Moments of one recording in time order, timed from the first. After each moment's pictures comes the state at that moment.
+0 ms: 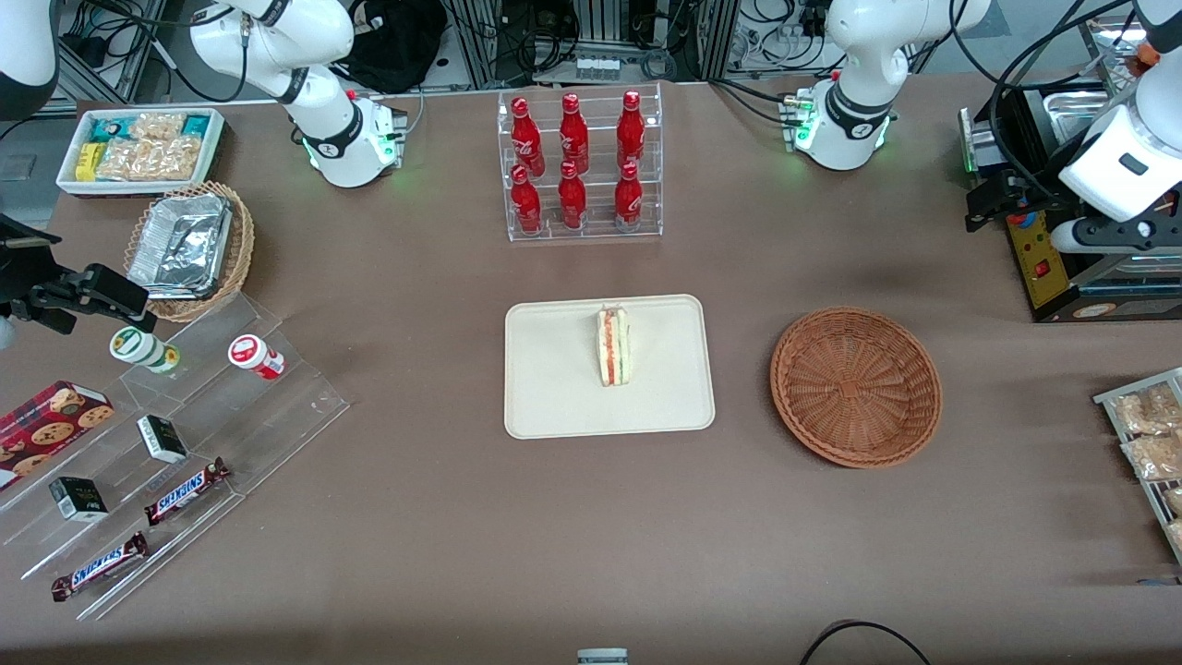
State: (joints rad) arm 0.16 -0.12 -0.22 -1.72 -0.04 1.48 -0.01
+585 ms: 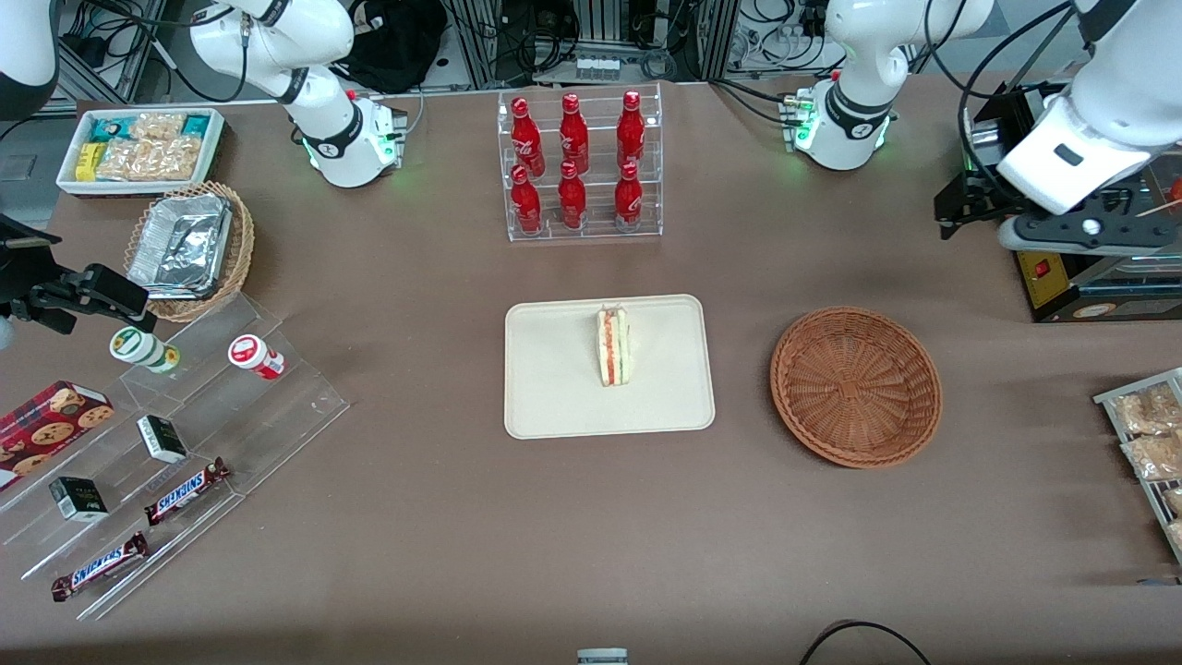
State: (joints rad) arm 0.01 -0.10 -0.16 -1.66 0.06 1.51 -0.03
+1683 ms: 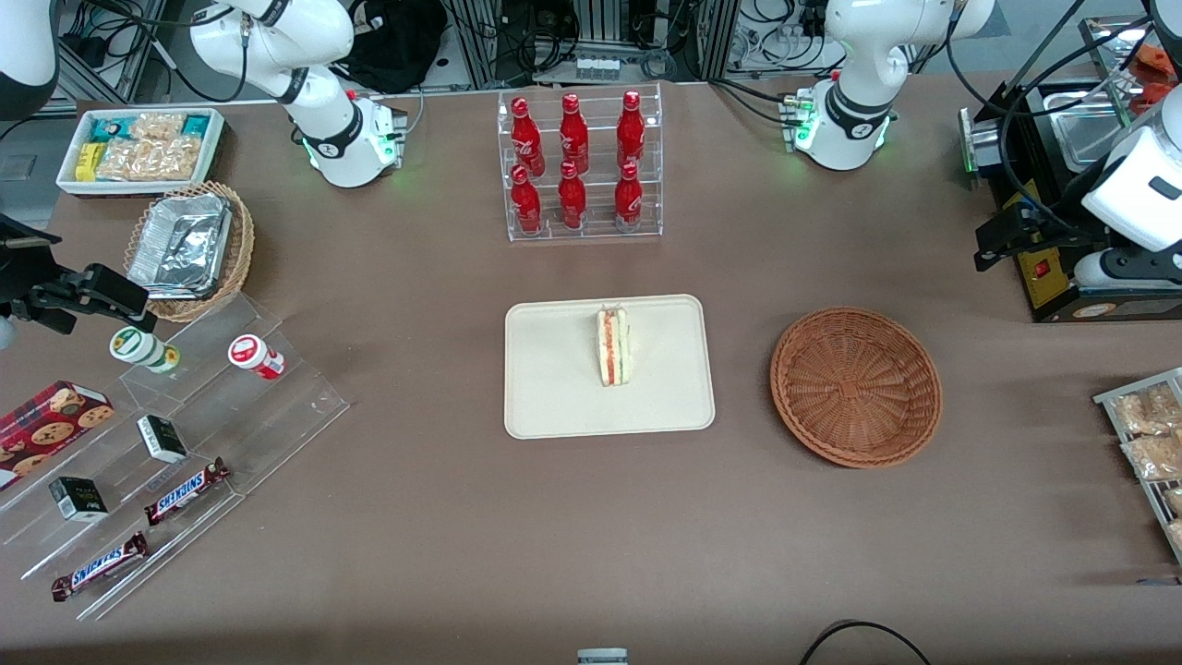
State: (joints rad) arm 0.00 0.01 -0.08 -1.53 -0.03 1.52 -0.05
